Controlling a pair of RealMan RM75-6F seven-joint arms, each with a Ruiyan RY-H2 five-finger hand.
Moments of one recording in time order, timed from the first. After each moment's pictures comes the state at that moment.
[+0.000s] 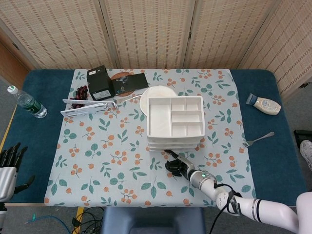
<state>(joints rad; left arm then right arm) -0.07 -1.13 -0.04 -1.59 1.46 1.49 0.11 0.68 -1.58 0.28 -1.59 -0.62 0.44 0.68</state>
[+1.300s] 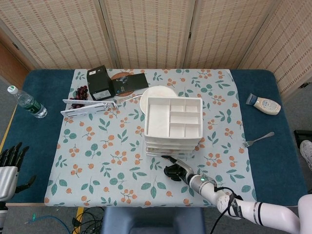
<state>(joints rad) -0.08 -1.12 -0.04 -1.61 1.46 1.48 0.11 0.66 -1.58 0.27 -1.63 -0.63 0.42 0.61</state>
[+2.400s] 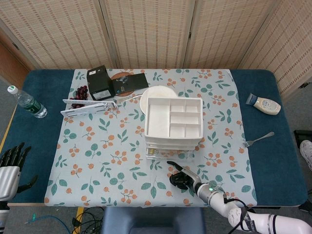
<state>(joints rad) -0.09 -1.12 -0.04 -1.61 1.46 1.47 0.11 0.53 -1.49 0.24 -1.77 -0.78 0.44 0.60</state>
